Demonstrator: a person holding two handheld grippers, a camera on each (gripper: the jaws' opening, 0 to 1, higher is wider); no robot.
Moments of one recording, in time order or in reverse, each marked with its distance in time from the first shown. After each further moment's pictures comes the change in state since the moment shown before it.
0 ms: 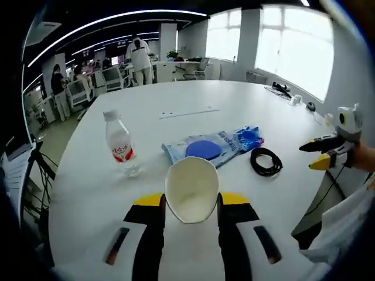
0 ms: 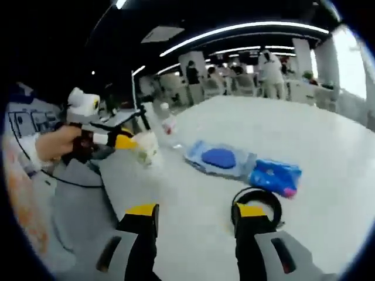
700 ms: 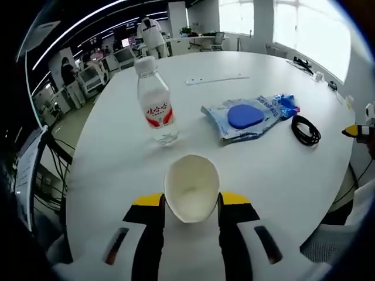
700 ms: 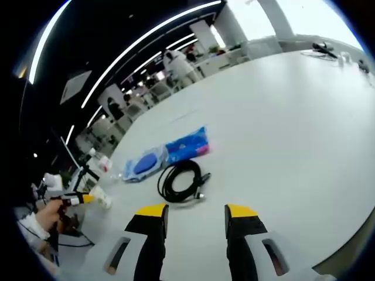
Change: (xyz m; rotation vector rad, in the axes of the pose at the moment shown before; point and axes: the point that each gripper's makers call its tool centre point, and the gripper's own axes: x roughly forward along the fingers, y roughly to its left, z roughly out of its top) left arm 0.018 0.100 -0.059 0.014 0.194 0.195; right arm -0.092 -0.112 -0.096 0.722 -0.136 -0.426
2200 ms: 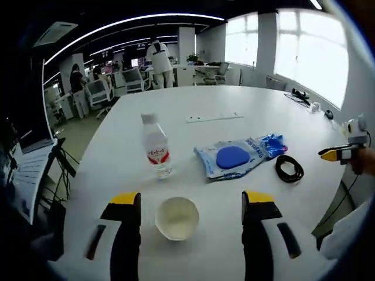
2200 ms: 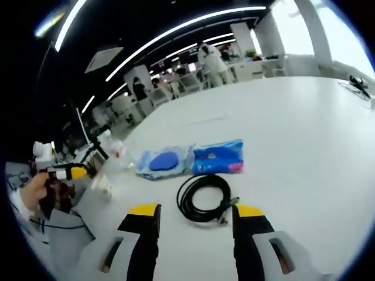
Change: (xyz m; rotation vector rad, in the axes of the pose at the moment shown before) left arm -0.044 -0.009 0.043 -0.085 -0.185 -0.007; right arm 0.031 0.044 0.022 -0.233 0.041 0.090
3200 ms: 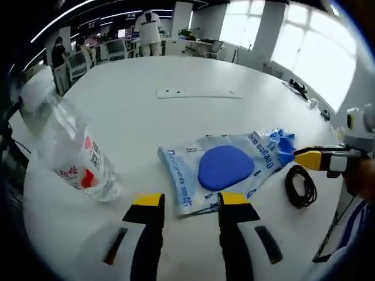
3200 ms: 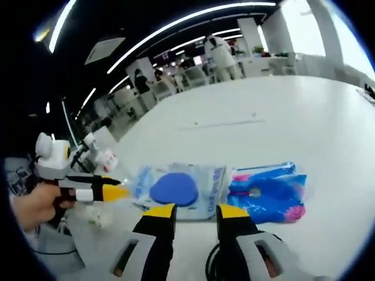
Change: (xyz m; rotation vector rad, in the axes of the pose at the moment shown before) left arm 0.147 -0.065 0.017 -0.031 0.118 -0.172; right arm 0.140 0.062 0.056 -0.057 0.008 0.042
